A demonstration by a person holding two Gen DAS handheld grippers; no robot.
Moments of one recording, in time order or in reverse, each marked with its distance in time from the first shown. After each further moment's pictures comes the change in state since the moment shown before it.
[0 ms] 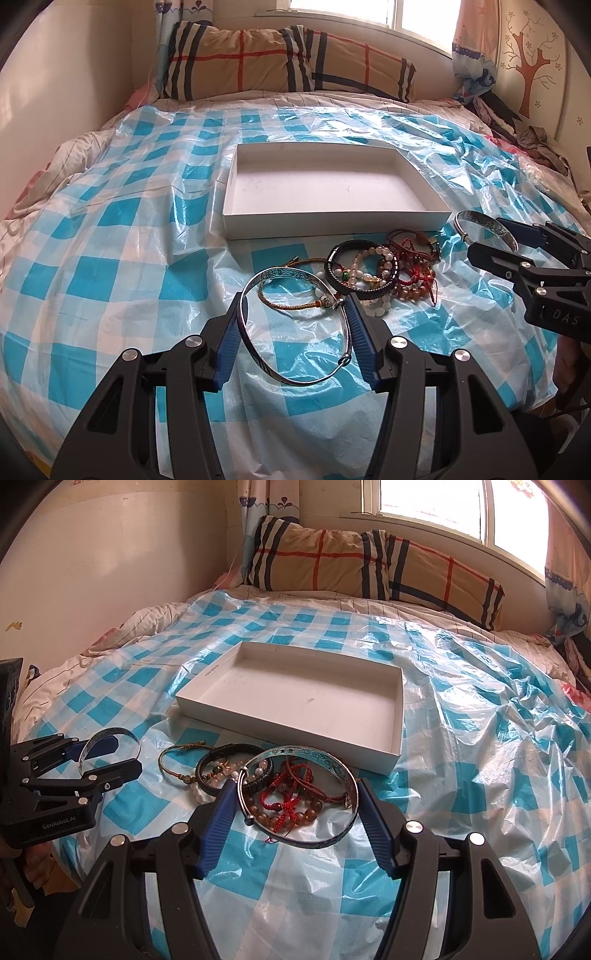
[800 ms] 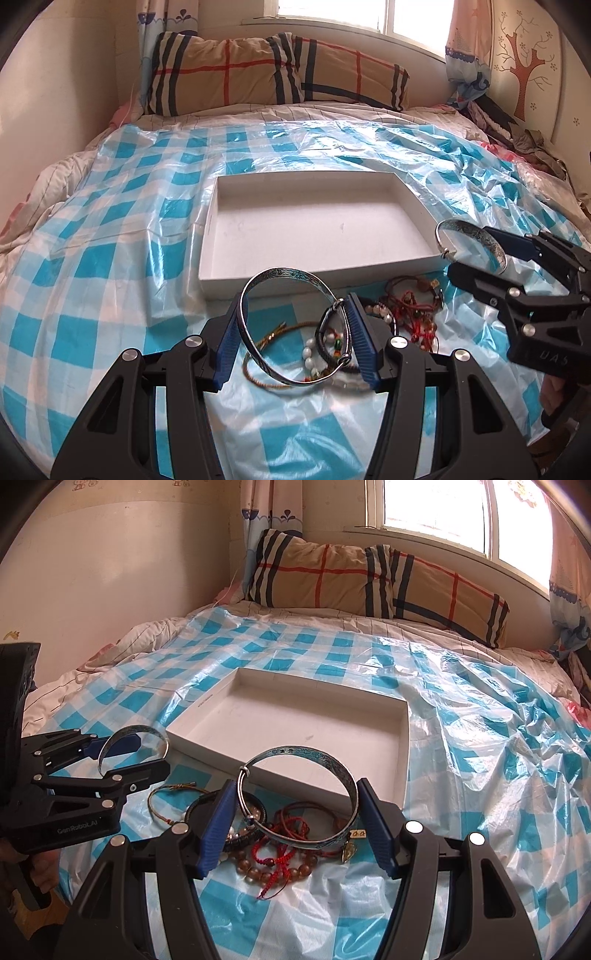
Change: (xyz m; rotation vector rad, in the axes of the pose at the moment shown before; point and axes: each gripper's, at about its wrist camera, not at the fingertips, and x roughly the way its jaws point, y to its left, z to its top) left arm 0.038 -0.009 0.057 0.034 -0.031 -0.027; right arm 0.026 -0.007 0.032 -0.006 -0.057 0.003
